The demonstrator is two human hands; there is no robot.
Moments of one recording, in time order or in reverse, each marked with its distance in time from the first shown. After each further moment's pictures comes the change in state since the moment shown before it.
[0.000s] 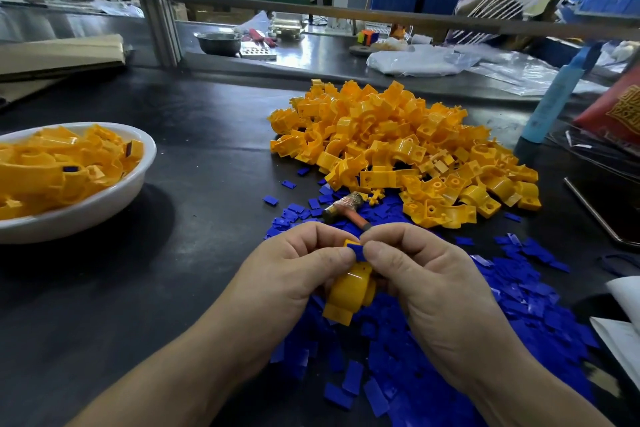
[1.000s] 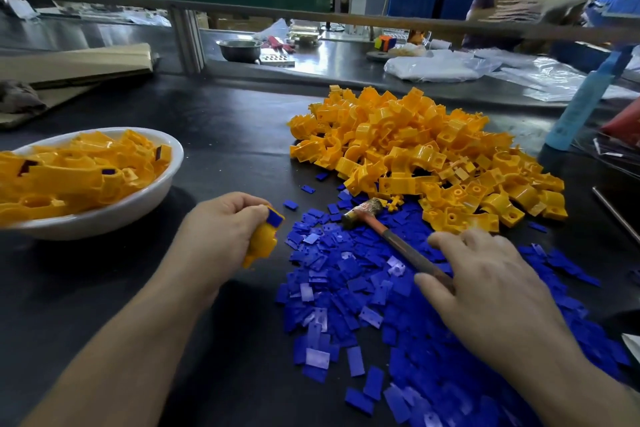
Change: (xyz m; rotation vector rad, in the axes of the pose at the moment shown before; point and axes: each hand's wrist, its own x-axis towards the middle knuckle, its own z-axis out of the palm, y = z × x) left_hand 0.015 0.018 -0.072 0.476 0.621 -0.065; right_hand 0.007 0.007 -0.035 -1.505 0.173 -0.104
